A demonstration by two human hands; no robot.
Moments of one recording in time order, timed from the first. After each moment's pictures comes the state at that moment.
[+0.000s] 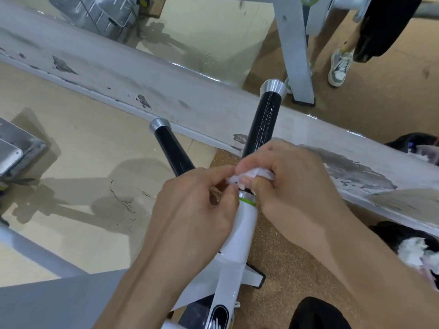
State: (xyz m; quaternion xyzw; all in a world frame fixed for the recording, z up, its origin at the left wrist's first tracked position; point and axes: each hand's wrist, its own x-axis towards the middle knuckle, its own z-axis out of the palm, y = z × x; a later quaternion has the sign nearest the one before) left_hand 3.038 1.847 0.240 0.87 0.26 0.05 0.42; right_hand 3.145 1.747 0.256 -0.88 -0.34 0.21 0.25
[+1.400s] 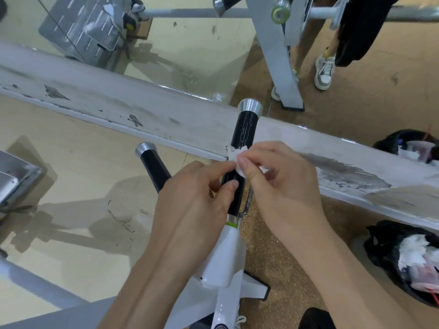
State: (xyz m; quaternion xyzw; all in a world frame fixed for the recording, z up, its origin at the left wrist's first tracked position) left_hand 3.080 1.848 0.241 0.89 0.25 0.03 0.39; right_hand 3.161 1.738 0.226 -0.87 -0.22 0.09 0.43
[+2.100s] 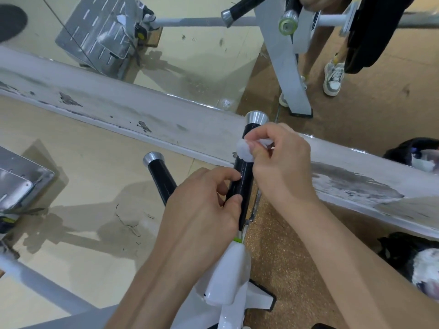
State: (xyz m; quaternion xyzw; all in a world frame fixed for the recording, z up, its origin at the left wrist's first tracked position) left_hand 3.091 1.847 0.248 0.87 0.29 -0.01 0.40; right_hand 3.205 1.766 0.220 -0.89 -0.18 0.06 0.43
